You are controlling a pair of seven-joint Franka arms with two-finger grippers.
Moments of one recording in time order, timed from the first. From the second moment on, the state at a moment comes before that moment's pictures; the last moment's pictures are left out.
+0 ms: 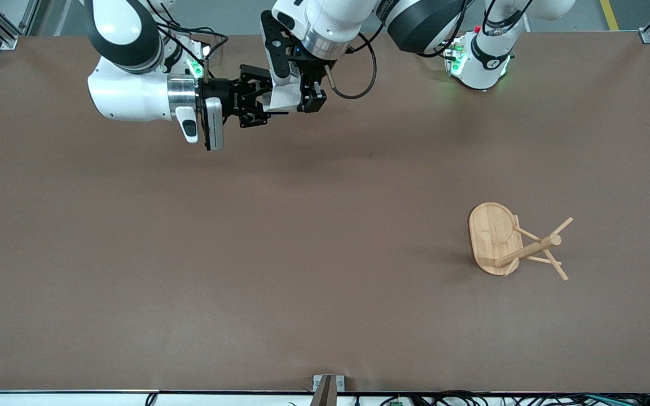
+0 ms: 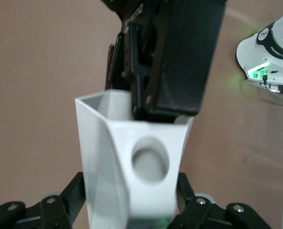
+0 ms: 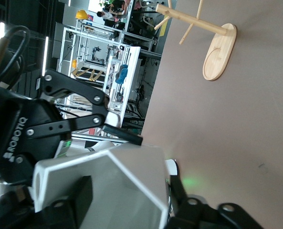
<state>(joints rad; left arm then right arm) -0.61 0.25 -0.33 -1.47 -0.22 1.94 0.42 -0.04 -0.16 0.48 -2.27 1.54 1.90 -0.75</state>
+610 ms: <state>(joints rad) -0.60 0.27 -0.32 -1.48 -0.22 1.94 0.42 -0.07 -0.18 0.27 -2.18 1.16 1.84 -0.60</state>
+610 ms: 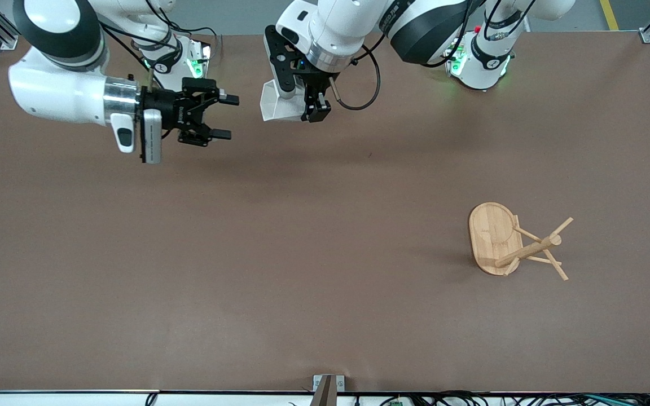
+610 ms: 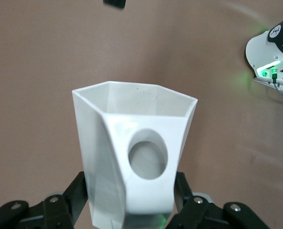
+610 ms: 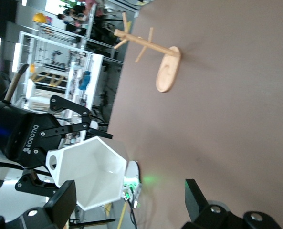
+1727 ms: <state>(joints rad) -0.37 0.29 -0.31 -1.50 -0.13 1.87 -0.10 -0.09 -0.14 -0.10 -1.86 0.04 1.93 -0.31</state>
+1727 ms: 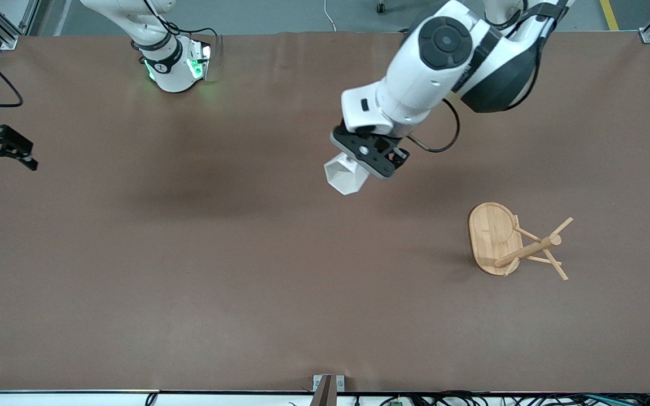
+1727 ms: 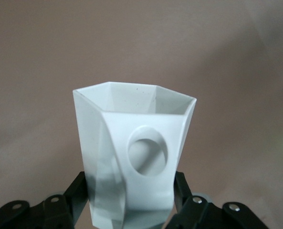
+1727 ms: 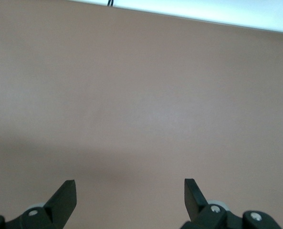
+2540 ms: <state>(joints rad) -0.16 0.18 -0.31 -1.79 -0.15 1.95 -0.11 -0.08 -0.11 -0.10 -1.54 0.02 1.50 0.03</state>
